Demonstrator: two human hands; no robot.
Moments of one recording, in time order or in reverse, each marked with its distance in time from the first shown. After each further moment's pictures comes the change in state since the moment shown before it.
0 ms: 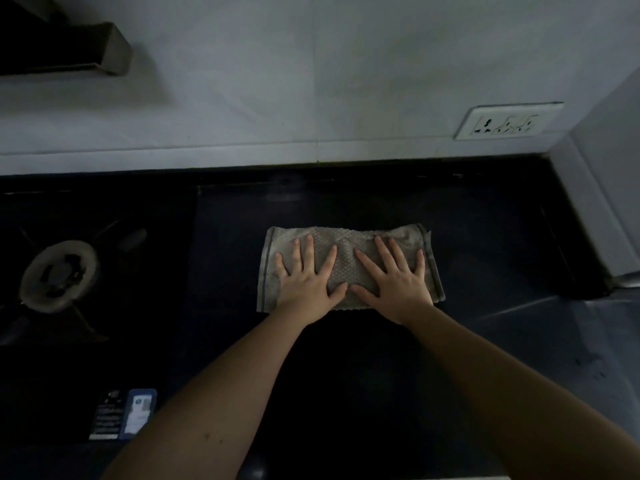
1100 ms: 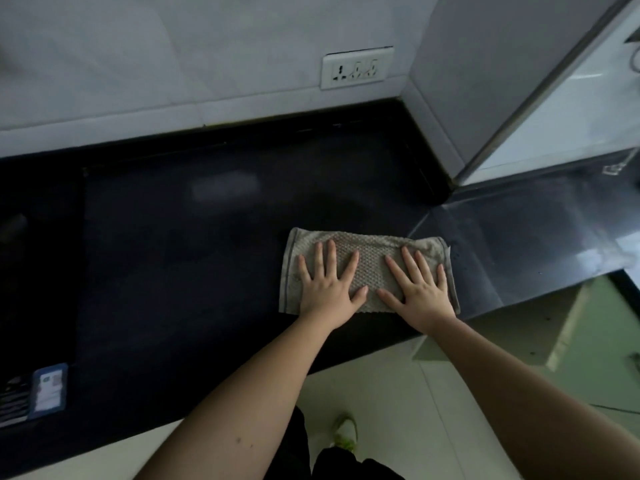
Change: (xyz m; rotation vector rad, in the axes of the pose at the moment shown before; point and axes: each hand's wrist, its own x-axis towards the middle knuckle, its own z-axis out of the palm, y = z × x) left_hand -0.106 0.200 0.050 0.050 -0.014 0.278; right_hand -0.235 0.122 0.053 0.140 -0.039 0.373
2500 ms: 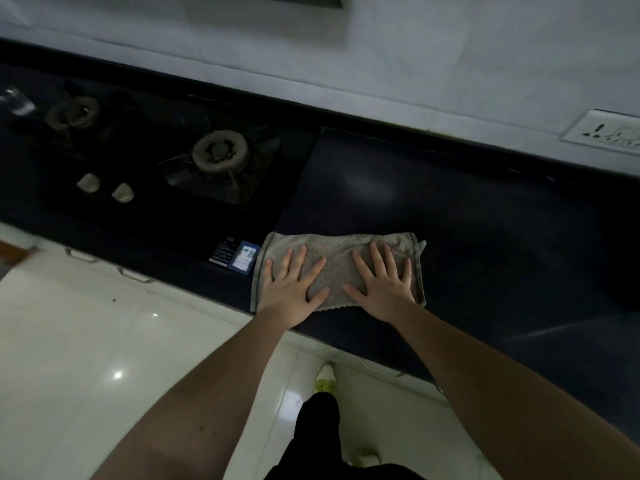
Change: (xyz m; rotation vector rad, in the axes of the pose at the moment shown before) left_hand -0.209 -0.230 0.037 -0.160 0.098 -0.595; right_hand 0.018 -0.300 0.028 -0.215 -0.116 -0.625
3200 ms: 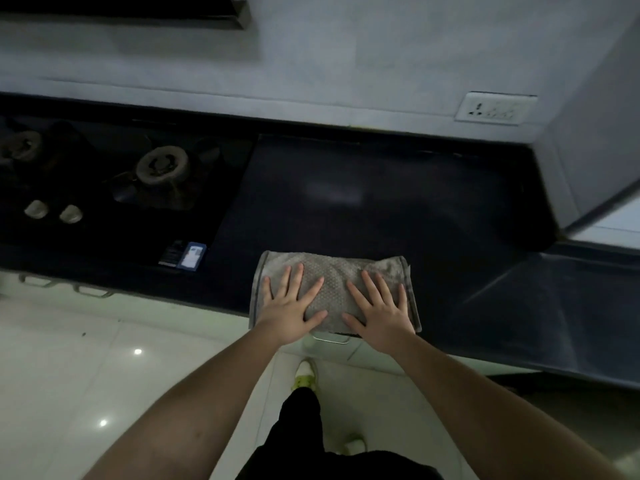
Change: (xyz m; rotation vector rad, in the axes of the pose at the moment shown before) left_hand -0.053 0.109 0.016 0.099 -0.146 0.162; right_hand -0.139 0.081 0.044 0.054 0.043 0.072
